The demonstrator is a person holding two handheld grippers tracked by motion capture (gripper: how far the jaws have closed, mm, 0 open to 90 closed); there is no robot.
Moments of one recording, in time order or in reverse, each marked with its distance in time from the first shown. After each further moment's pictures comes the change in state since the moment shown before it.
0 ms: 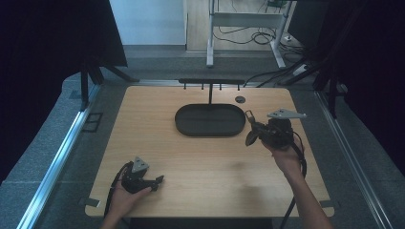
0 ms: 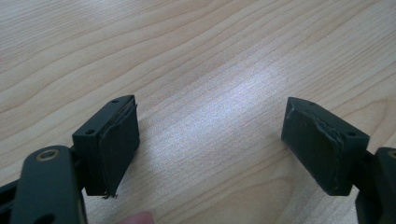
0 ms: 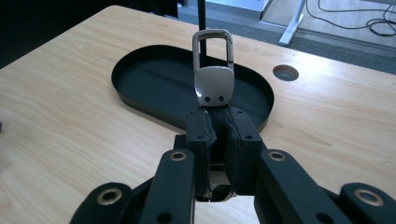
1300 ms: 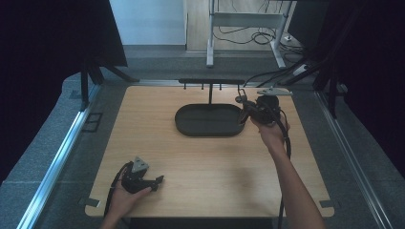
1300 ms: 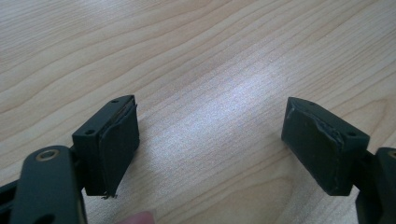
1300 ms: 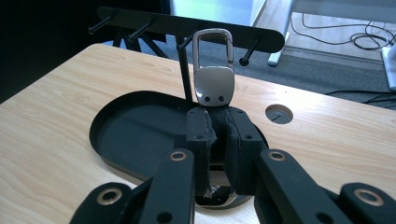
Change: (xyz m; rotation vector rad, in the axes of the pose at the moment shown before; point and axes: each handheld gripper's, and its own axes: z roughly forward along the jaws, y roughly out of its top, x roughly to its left) left arm 0.000 0.000 0.000 -0.004 -0.004 0.000; right arm -0.009 0.048 0.052 -0.065 -0.043 0.054
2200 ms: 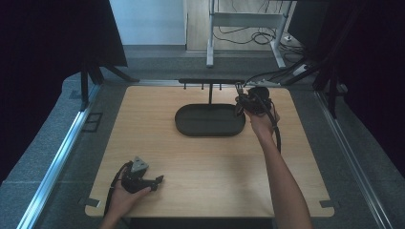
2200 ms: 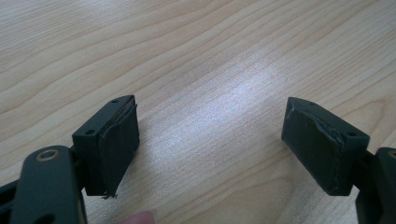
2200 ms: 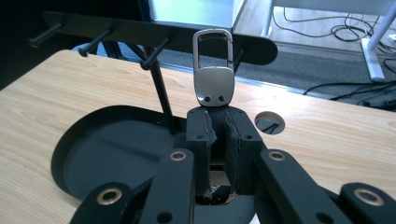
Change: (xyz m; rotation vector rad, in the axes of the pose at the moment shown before) left arm 0.001 0.000 0.000 0.002 -0.007 0.002; right arm -0.007 0.010 0.049 0.018 -0.078 0.042
